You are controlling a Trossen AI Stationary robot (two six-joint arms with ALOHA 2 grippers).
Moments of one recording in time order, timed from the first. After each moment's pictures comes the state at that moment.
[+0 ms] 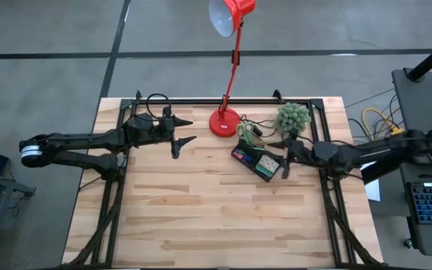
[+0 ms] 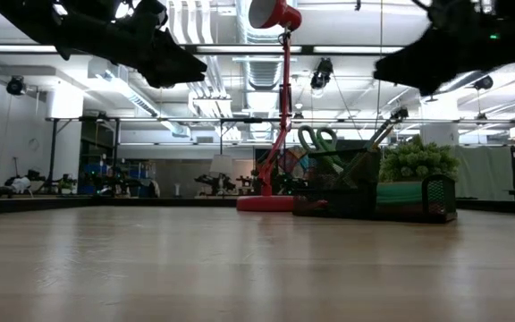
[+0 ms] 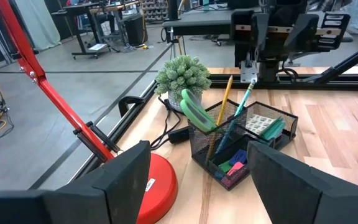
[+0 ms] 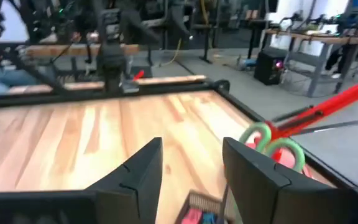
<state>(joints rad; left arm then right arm) 0.29 0.97 0.55 0.27 0.00 0.11 0.11 0.72 0.25 0.37 0.38 0.01</state>
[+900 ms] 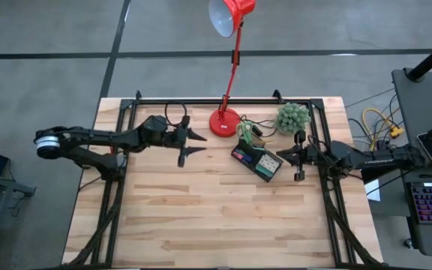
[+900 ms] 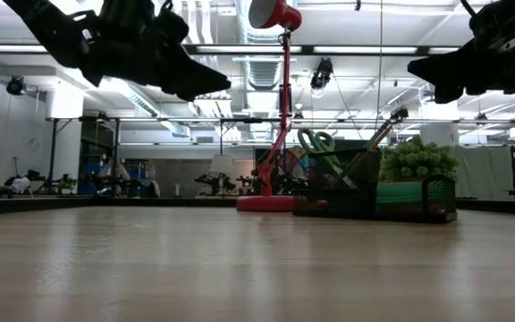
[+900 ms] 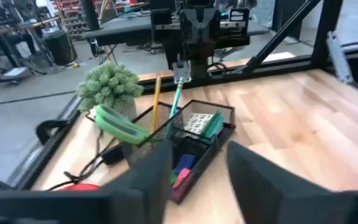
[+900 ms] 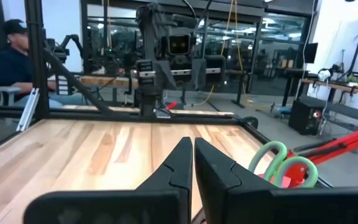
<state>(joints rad) 0.29 1.22 0.55 0.52 0.31 0.20 0.01 0.26 0.01 0.34 0.10 -0.10</state>
